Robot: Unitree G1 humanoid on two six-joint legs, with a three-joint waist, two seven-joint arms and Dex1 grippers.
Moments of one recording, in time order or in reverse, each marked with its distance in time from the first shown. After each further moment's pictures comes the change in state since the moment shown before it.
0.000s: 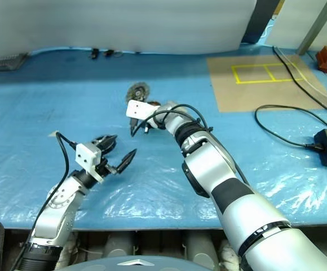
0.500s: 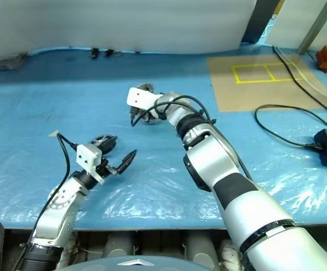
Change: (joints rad) left arm -0.001 -0.013 -0.002 0.014 0.007 -0.007 0.000; right arm -0.061 -0.032 0.005 0.009 -0.007 -0.001 -0.063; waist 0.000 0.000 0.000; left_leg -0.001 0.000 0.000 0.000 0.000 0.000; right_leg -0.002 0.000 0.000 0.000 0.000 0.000
